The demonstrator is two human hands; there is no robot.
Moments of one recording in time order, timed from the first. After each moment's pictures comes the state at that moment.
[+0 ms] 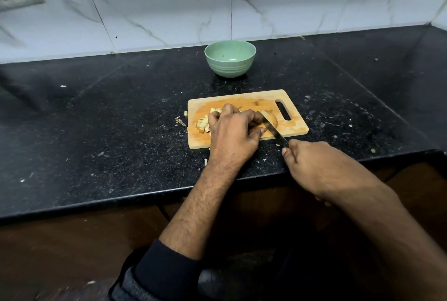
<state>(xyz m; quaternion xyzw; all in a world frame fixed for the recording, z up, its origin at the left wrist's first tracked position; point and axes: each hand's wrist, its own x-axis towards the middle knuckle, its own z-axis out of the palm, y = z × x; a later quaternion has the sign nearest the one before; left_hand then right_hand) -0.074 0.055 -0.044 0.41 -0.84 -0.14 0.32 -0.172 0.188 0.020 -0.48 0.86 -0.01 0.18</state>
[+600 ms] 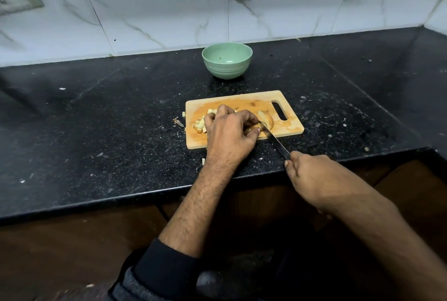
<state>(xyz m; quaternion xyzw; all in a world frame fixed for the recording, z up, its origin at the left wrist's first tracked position) -0.074 0.054 -0.046 0.43 -0.83 -0.15 0.32 -0.177 0.207 0.005 -0.49 0.85 -0.01 0.21</state>
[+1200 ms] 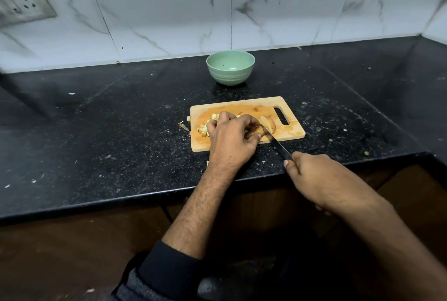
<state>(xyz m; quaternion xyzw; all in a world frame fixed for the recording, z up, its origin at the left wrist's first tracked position) -0.067 0.059 -0.042 0.42 -0.83 -0.16 0.32 -0.174 0.210 0.011 -0.49 0.86 -0.02 0.16</state>
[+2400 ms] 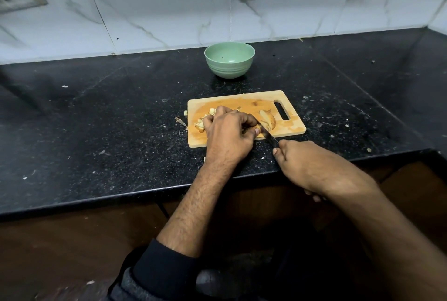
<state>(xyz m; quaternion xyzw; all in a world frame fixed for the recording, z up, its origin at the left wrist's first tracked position) -0.068 0.057 -0.042 0.43 -0.82 -0.17 0.32 -0.169 0.181 0.018 -0.51 0.84 -0.01 0.20</state>
